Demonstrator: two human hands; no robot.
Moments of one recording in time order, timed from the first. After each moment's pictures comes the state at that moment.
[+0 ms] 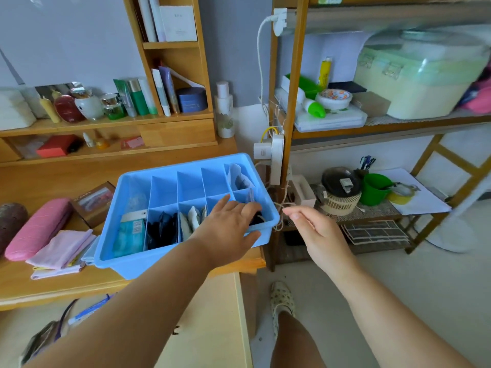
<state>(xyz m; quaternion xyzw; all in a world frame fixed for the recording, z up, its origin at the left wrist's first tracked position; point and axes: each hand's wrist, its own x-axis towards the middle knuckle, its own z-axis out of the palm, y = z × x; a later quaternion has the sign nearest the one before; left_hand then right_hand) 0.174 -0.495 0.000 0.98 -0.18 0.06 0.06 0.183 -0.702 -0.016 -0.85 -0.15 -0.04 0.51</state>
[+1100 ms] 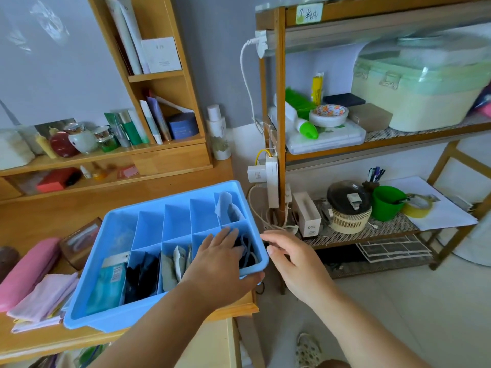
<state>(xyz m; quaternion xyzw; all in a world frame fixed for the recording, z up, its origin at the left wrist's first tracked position) 0.198 -0.507 -0.018 1.00 -0.08 0.02 0.04 0.224 -0.689 -0.031 -0.84 -0.21 -0.01 0.50</state>
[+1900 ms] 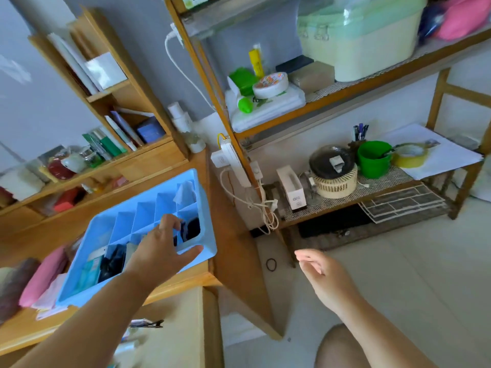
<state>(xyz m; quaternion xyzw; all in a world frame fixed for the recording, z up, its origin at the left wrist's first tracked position) 0.173 -0.530 0.006 0.99 0.06 0.07 0.06 0.181 -0.827 -0.134 -0.80 -0.05 0.10 0.58</state>
